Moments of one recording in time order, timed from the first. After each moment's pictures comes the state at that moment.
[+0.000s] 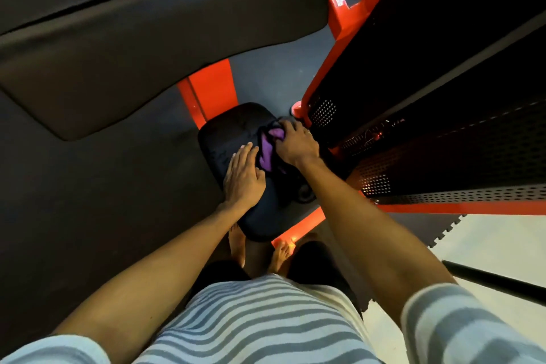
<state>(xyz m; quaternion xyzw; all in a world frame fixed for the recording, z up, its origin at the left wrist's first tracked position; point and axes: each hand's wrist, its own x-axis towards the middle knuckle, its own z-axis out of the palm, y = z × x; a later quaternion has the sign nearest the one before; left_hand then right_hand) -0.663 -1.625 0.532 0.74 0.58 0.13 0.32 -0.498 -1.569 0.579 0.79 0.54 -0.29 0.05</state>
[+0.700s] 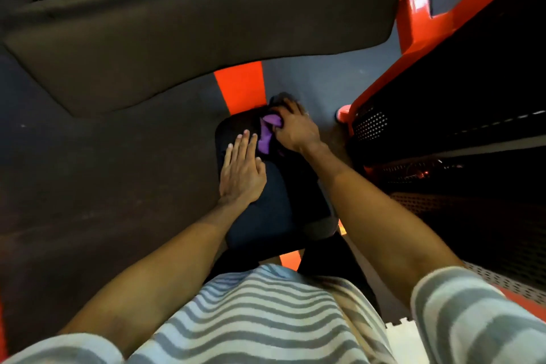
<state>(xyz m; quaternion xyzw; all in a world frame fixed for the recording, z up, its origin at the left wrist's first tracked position) -0.646 -1.591 0.515 0.67 0.71 0.07 0.20 -0.494 -1.464 0.528 0.61 0.71 -0.36 0.04</state>
